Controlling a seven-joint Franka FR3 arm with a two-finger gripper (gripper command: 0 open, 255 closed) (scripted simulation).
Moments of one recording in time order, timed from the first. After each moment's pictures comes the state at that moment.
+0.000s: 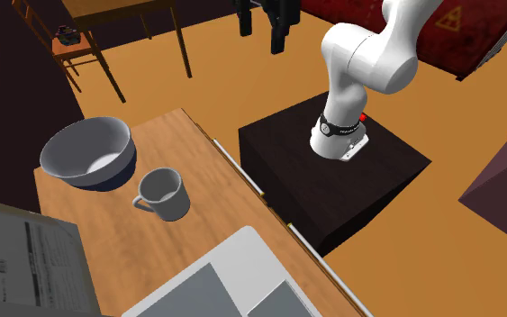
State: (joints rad) arm 0.01 -0.75 -0.05 -2.31 0.03 1.57 -0.06
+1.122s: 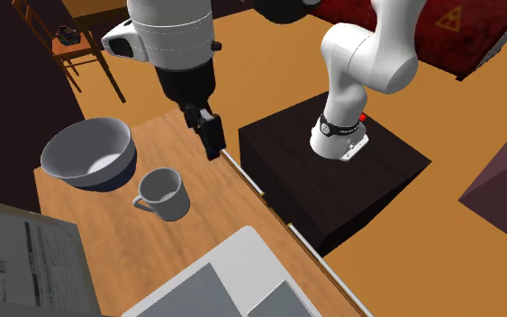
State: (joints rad) arm 0.02 -0.28 0.06 -2.26 0.00 1.99 0.07
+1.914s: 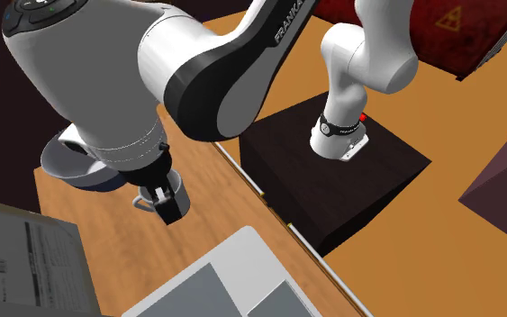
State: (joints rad) arm 0.03 0.12 0.09 -2.05 -0.09 2.16 0.19
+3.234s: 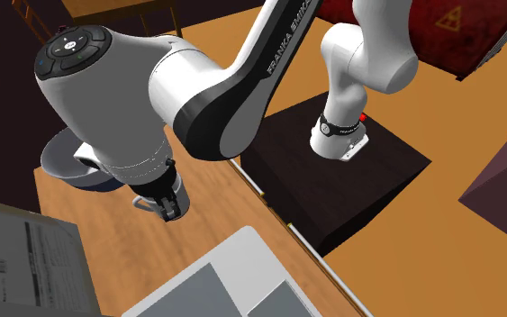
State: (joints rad) arm 0.03 0.17 0.09 -2.08 -0.11 2.24 0.20
